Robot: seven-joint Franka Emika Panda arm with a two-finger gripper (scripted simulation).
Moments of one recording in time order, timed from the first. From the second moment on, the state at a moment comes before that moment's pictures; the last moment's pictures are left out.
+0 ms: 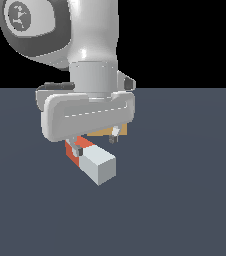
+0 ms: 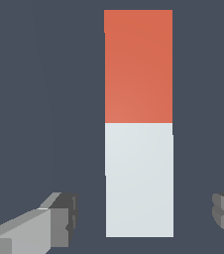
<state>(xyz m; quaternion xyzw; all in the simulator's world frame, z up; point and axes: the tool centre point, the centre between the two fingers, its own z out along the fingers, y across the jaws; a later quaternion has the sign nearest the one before) -0.035 -0.042 0.075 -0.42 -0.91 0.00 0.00</state>
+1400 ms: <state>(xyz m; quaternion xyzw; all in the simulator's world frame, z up) -0.034 -0.042 0.025 -0.41 -0.91 0.00 0.00</state>
